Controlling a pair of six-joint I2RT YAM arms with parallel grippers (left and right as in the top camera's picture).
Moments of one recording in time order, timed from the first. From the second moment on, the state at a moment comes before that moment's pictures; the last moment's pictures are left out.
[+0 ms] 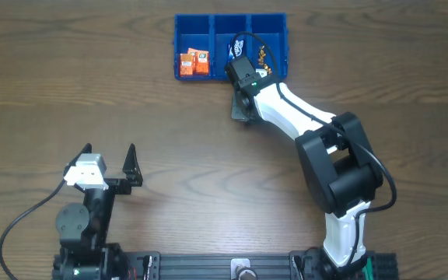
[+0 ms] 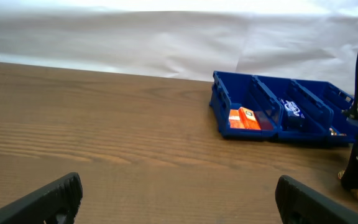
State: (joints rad) left arm 0.00 0.01 0.03 -0.13 0.10 -0.12; right arm 0.49 2.05 1.37 -0.62 0.14 0.54
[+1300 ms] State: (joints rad) left arm 0.00 0.01 0.03 -0.13 0.10 -0.12; right arm 0.34 1.93 1.47 -0.28 0.37 0.24
